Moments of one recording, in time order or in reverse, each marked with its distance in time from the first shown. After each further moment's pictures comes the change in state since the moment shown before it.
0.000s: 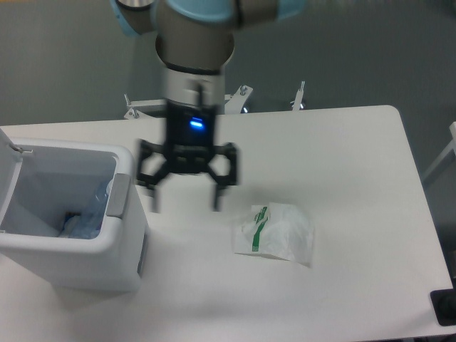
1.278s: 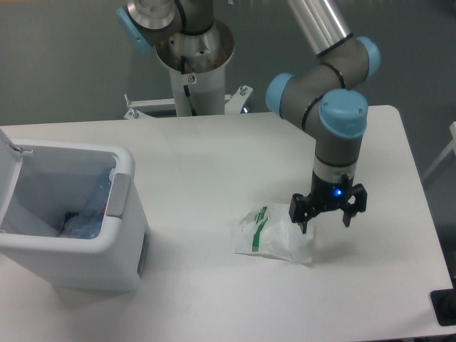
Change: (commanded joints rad) arm 0.140 -0.325 -0.058 0.069 0.071 0.531
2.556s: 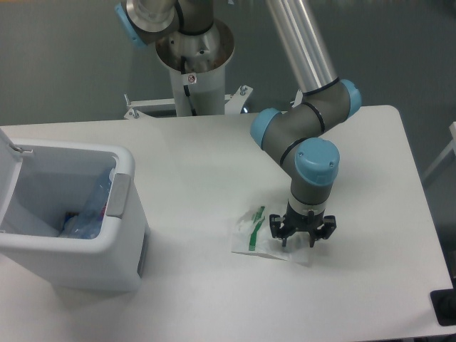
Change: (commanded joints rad) arm -0.052 -0.045 -0.011 -0.002 0.058 -0.012
